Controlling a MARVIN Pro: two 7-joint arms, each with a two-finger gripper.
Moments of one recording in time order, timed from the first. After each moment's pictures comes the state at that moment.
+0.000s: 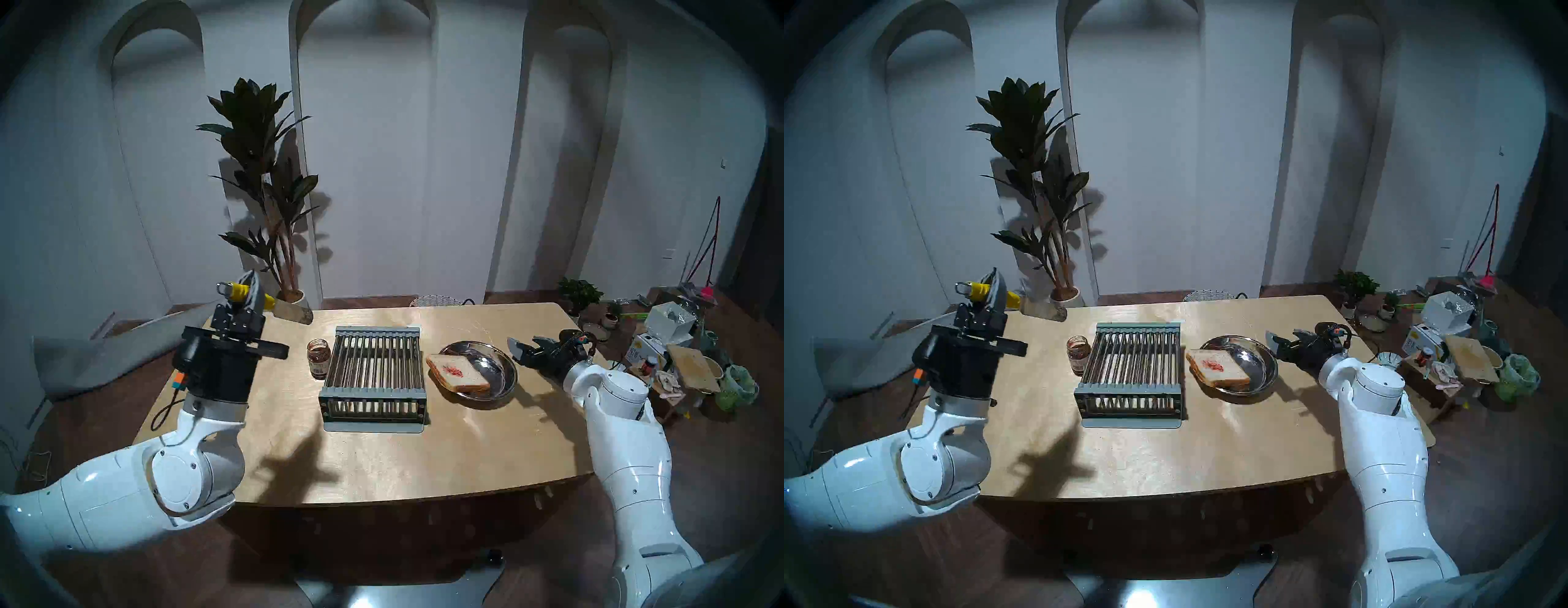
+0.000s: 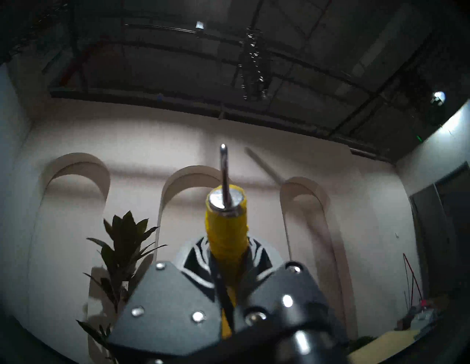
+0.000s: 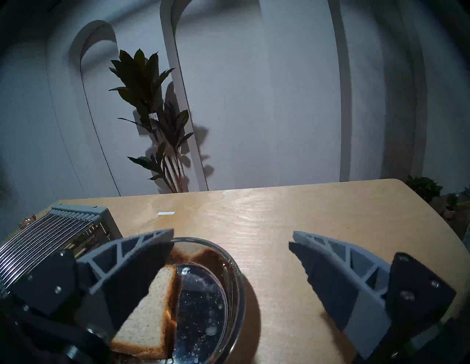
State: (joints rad) left arm 1.53 -0.48 -0.87 -2.04 -0.23 -0.72 0.84; right arm -1.37 -1.33 1.82 -1.33 0.22 0.27 0.56
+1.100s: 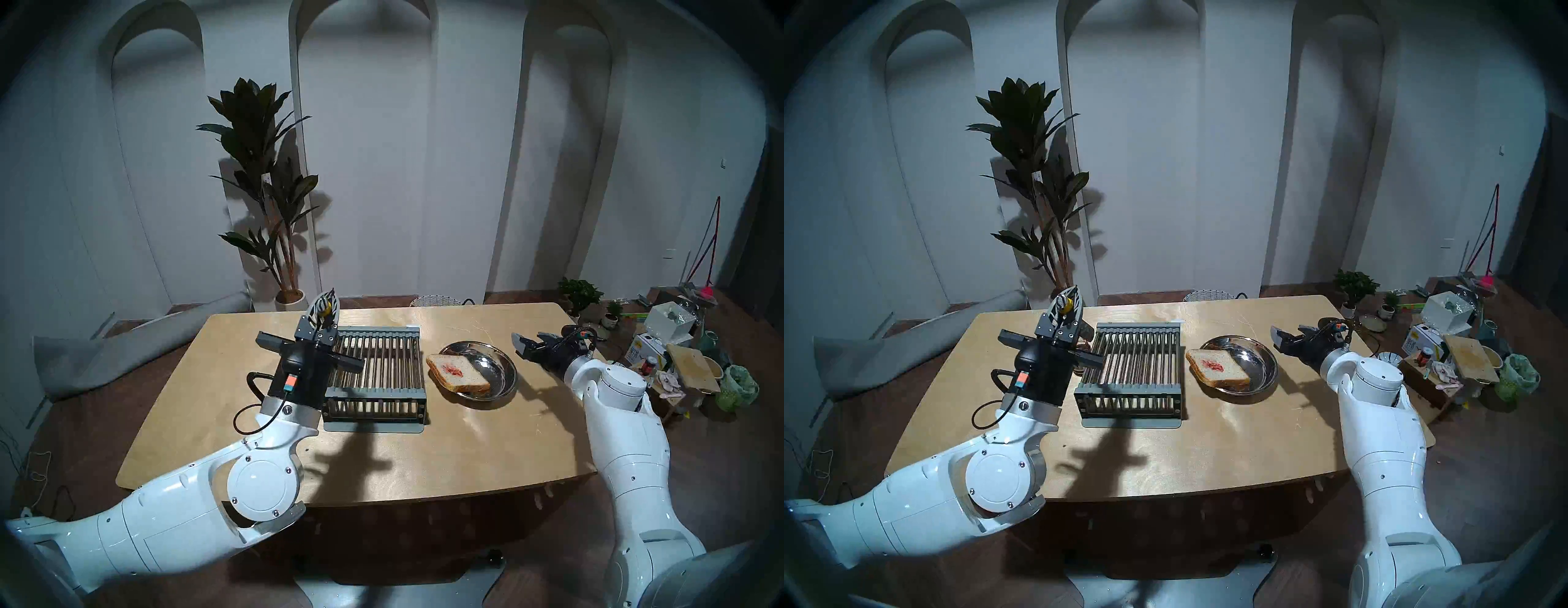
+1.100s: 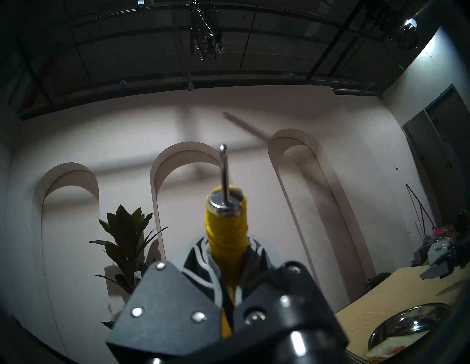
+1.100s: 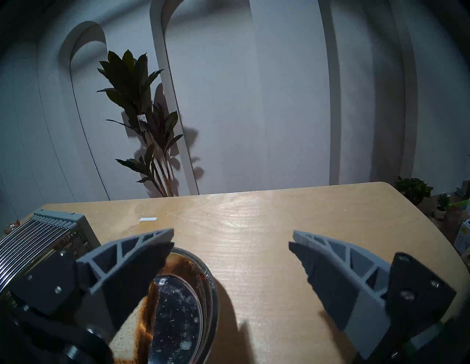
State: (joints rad) left arm 1.42 -0.73 -0.72 -2.03 -0.07 -0.28 0.83; right arm -1.30 -1.31 1.81 -1.23 0.21 0.24 0.54
